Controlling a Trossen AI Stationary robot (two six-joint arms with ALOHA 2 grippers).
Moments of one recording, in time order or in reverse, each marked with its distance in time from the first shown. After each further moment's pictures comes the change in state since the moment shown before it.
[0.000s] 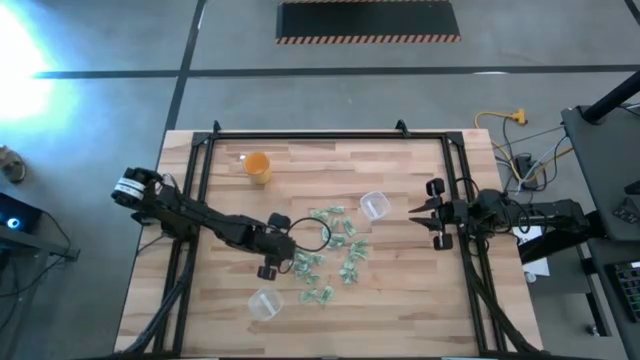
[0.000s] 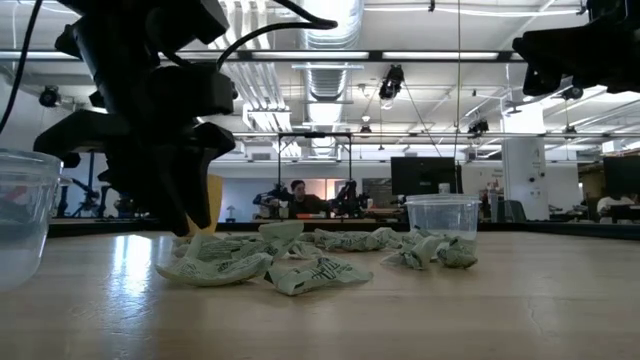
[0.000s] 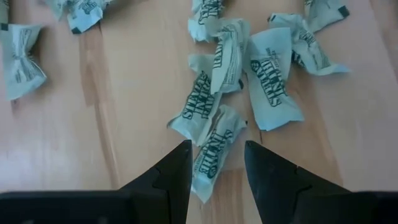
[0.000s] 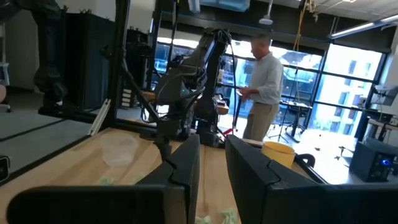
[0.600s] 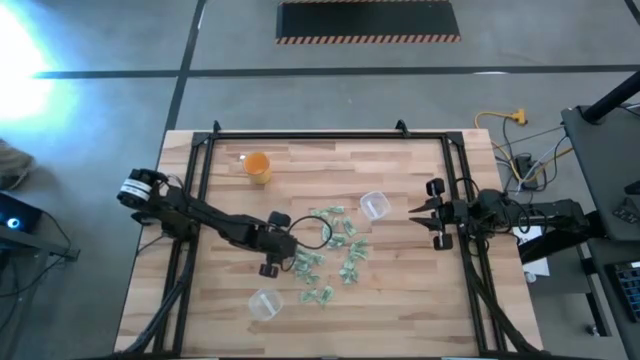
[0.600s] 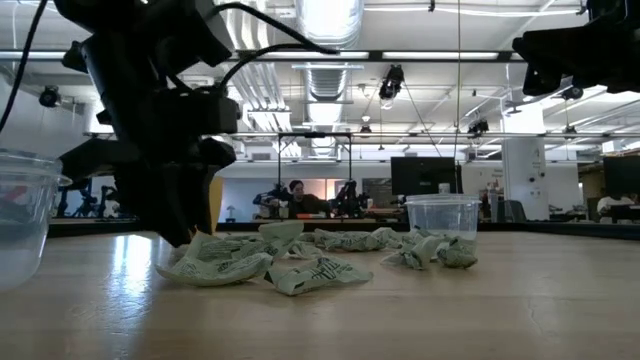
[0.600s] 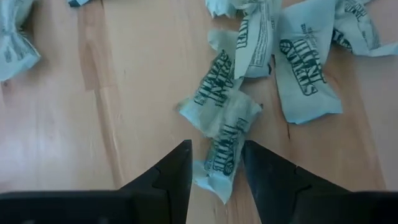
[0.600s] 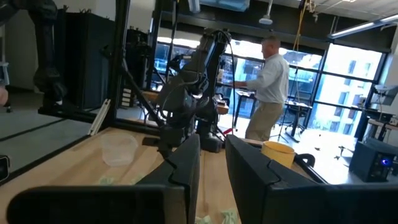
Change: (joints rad) left arm 0.025 0.052 -0.015 0.029 -0.009 0.000; right arm 0.000 0.000 0.000 0.000 0.001 0.000
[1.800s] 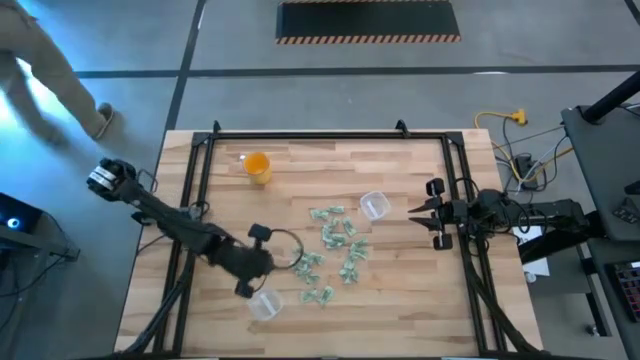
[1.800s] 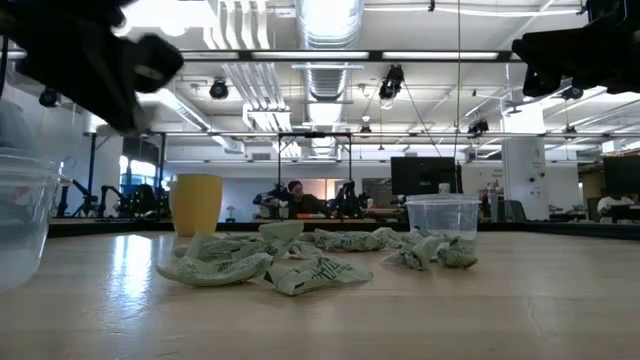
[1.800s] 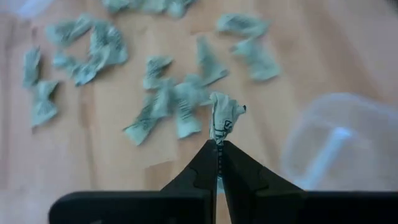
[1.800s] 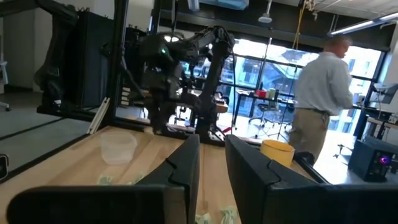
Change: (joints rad) left arm -0.310 -0.336 0.029 -0.163 -0.098 -0.197; right arm 0.000 0.001 0.000 -0.006 0.003 0.000
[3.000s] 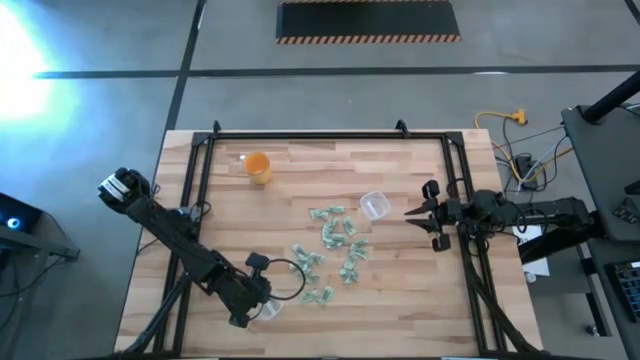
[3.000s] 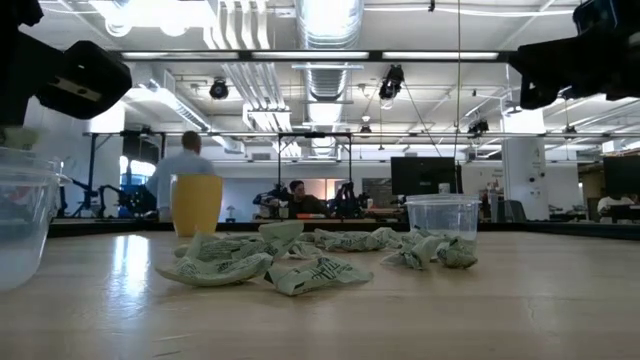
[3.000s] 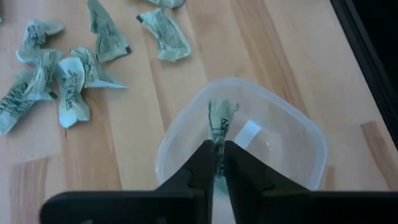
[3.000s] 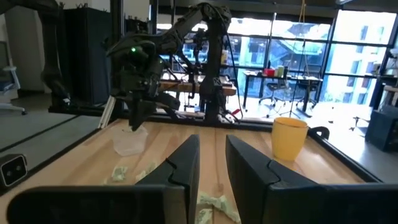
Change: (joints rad) left arm -0.169 0.191 0.026 0.099 0.060 -0.253; right arm 0.000 0.070 0.000 0.001 -0.002 0.103
